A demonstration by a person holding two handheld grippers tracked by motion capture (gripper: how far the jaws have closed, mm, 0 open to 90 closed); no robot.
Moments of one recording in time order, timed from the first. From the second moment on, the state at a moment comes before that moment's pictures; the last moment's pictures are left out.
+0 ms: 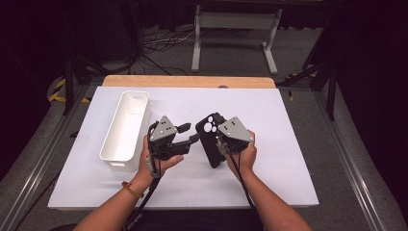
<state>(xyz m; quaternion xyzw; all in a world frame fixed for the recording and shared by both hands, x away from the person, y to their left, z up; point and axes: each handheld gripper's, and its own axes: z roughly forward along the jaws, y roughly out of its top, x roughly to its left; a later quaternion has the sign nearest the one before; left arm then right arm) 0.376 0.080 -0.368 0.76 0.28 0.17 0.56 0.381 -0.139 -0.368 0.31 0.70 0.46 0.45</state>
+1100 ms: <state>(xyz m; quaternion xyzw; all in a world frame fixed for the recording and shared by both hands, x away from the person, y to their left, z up) 0.378 0.095 -0.366 0.75 0.29 0.19 0.56 0.348 -0.124 -0.361 0.27 0.68 0.49 0.47</state>
